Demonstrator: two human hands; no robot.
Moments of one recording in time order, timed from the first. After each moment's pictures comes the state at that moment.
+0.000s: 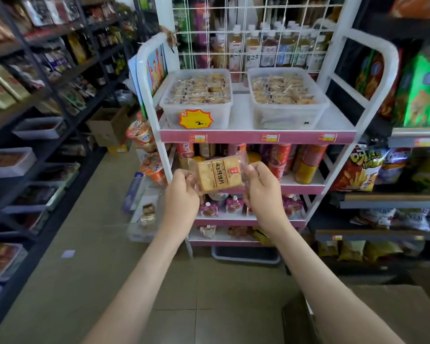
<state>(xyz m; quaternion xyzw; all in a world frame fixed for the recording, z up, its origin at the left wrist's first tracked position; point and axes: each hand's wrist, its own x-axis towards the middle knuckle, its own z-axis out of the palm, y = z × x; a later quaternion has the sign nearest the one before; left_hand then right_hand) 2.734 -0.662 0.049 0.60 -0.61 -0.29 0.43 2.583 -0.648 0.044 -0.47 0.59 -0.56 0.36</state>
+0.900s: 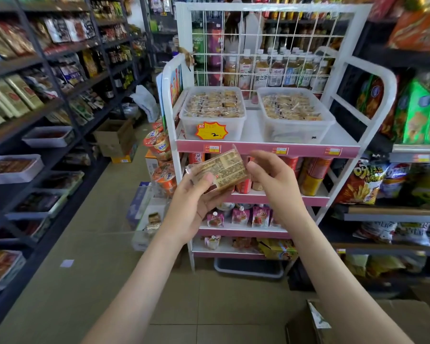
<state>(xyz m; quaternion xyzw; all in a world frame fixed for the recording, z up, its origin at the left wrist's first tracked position) 2.775 -0.642 0.075 0.27 -0.38 -0.70 0.53 2.607 -0.630 0.092 -0.53 0.55 -0.57 0.32</state>
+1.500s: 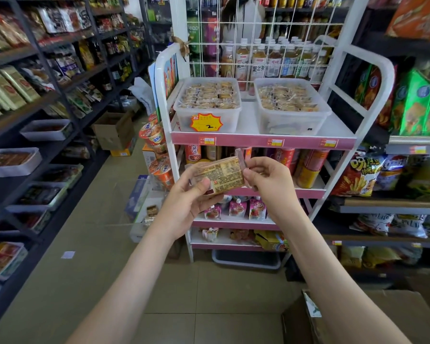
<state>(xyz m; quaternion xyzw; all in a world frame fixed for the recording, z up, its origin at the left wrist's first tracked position) 2.773 -0.642 0.058 0.29 -0.41 -0.71 0.49 2.599 -0.625 0.083 -0.48 0.58 -0.56 0.36</state>
